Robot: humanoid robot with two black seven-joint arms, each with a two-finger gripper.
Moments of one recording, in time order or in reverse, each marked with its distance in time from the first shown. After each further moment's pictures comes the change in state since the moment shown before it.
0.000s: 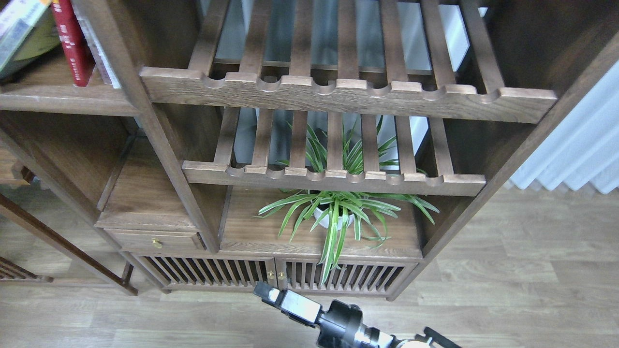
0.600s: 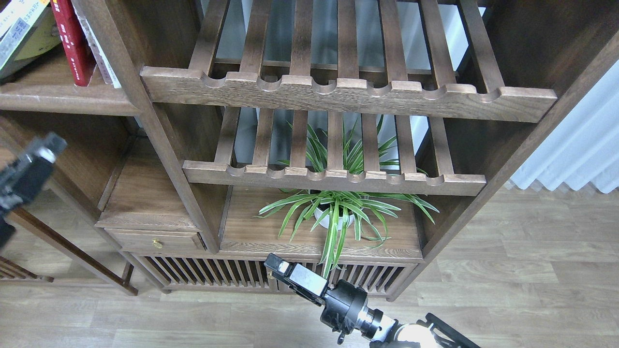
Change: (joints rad) left arm 0.345 -0.473 -0.016 -0.061 0.000 0.000 -0.007; right arm 0.028 0.017 0.075 -0.066 0.013 0.000 0.006
